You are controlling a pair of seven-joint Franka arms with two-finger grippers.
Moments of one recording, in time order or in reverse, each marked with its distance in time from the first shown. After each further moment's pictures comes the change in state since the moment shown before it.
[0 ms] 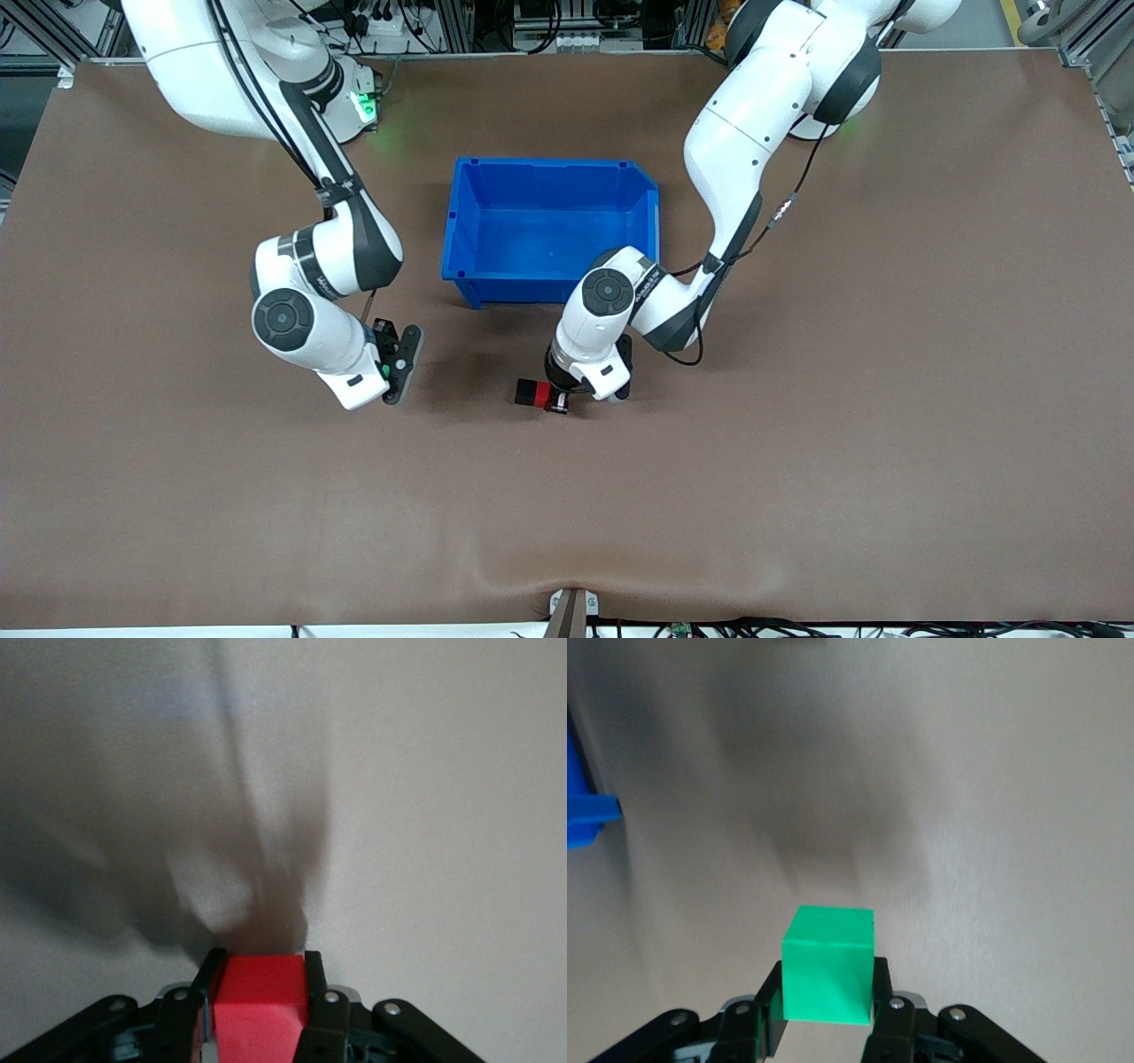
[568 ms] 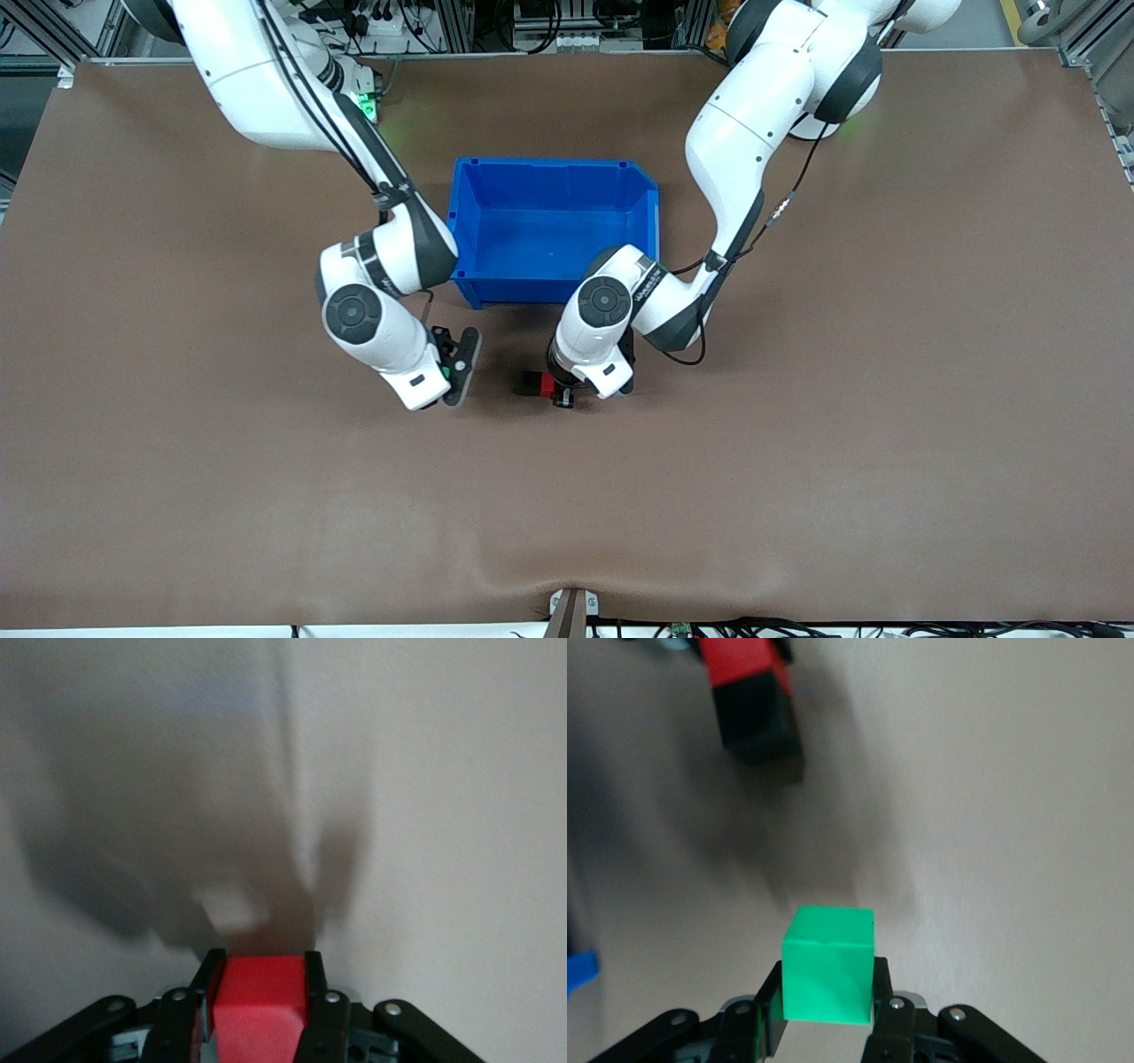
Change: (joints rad) left arm 0.000 -0.008 0.001 0.032 -0.051 -0.187 -0.019; right arm 0.118 0.113 0.001 0.072 0.052 0.176 0.062
